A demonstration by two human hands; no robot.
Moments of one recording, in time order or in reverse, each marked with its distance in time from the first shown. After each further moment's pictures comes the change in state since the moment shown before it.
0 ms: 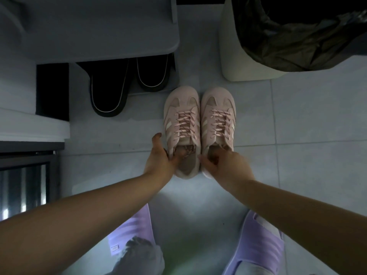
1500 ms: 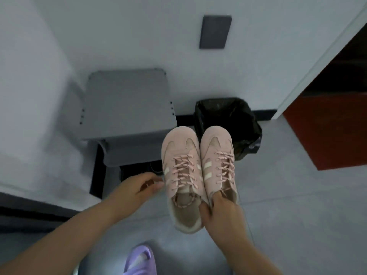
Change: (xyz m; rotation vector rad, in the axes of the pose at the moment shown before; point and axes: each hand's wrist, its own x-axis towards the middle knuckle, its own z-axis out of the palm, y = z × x) left_hand -0.125 0.133 -0.195 0.223 -0.170 0.613; right_hand -0.139 -0.108 -0.137 0.010 0.457 -0.027
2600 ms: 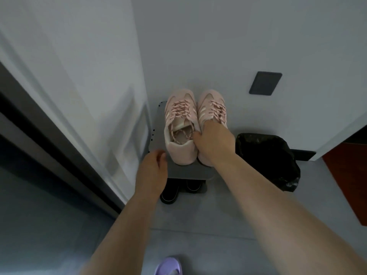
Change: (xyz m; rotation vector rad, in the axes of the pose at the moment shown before) left_hand -0.035 0.029 -0.087 -0.031 0.836 -0.183; right_hand 0.103 -0.209 -0.095 -0.004 0.149 -0.274
